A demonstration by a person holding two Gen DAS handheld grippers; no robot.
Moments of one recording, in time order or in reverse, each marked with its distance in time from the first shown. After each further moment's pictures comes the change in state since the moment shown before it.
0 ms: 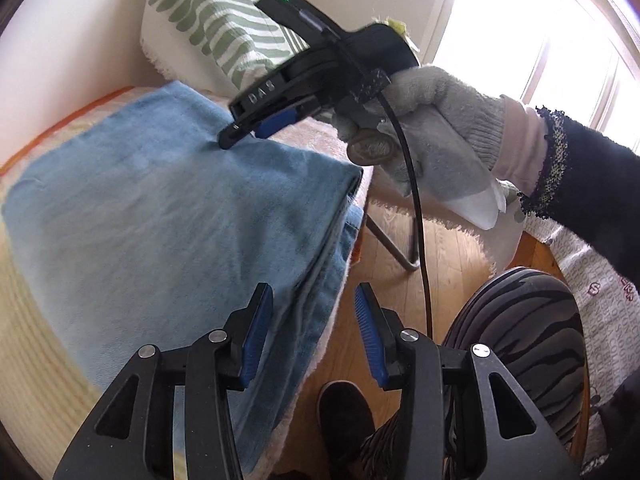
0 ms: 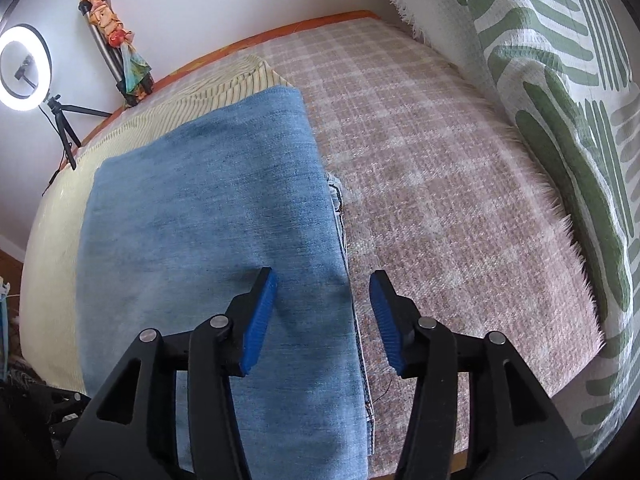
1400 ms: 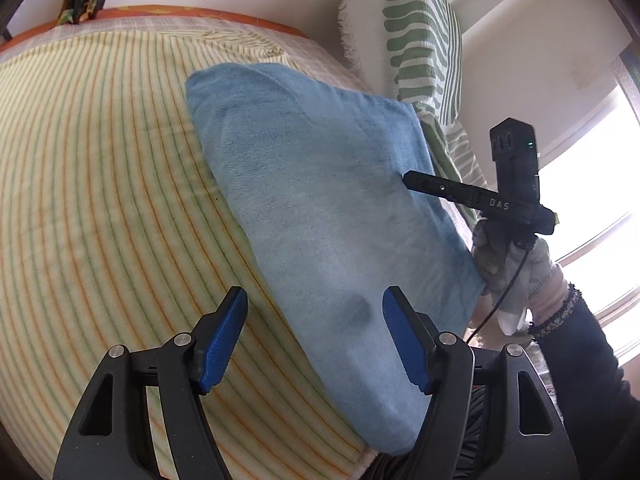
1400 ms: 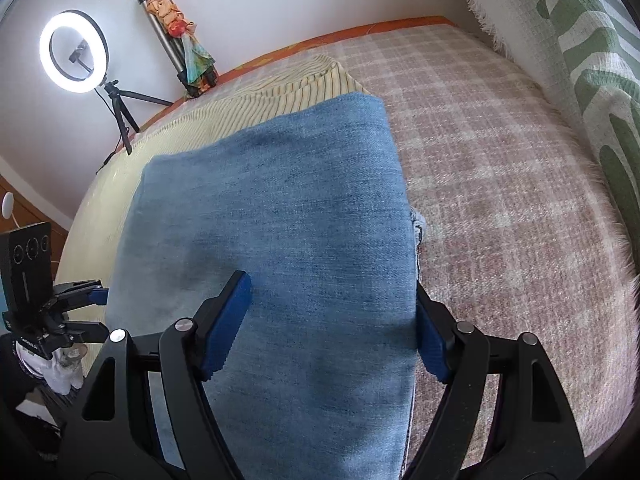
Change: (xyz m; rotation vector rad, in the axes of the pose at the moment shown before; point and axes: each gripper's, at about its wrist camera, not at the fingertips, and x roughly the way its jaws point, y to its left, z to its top) left arm -0.038 0.147 -0.034 -0.612 -0.011 0.026; right arm 0.026 0.014 0.016 -0.129 -0.022 0.235
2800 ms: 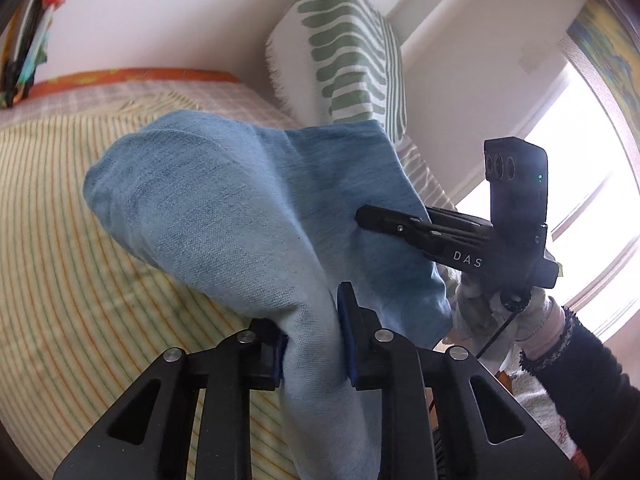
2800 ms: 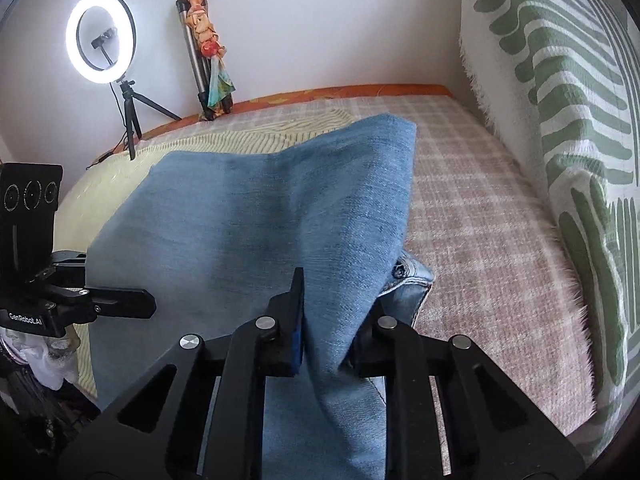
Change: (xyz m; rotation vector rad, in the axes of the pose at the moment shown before) left arm -0.006 -0.055 0.045 0.163 -0.113 -0.113; right arm -0.051 0.060 -0.004 -0.120 -0.154 -0.151
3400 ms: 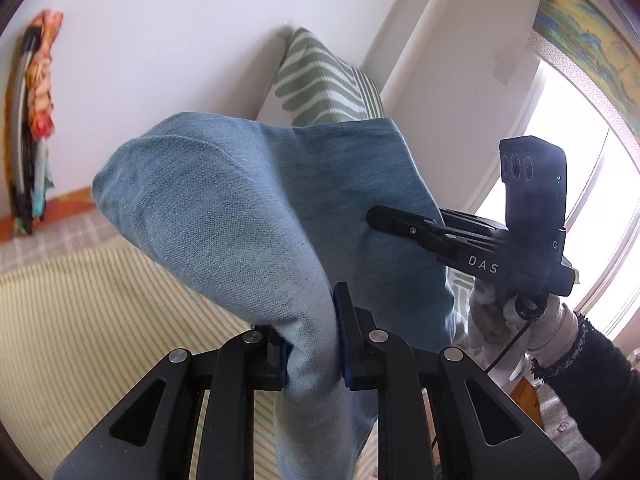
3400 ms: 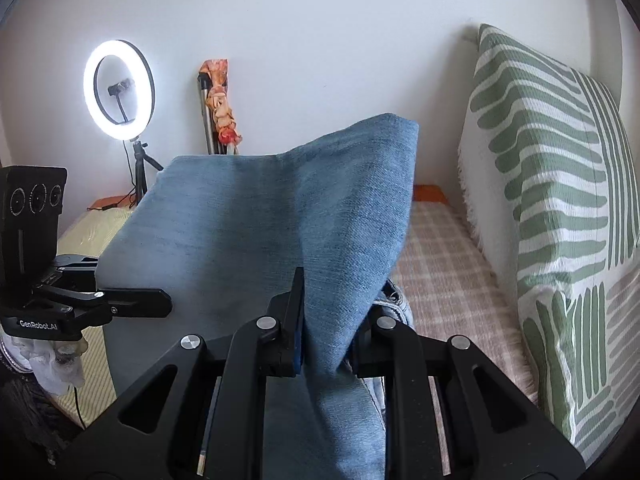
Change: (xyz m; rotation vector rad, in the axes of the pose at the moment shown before) left arm -0.054 -0.015 0.080 0.158 -0.169 0.060; right arm -0.055 0.038 0.090 -0.081 -0.216 -0.060
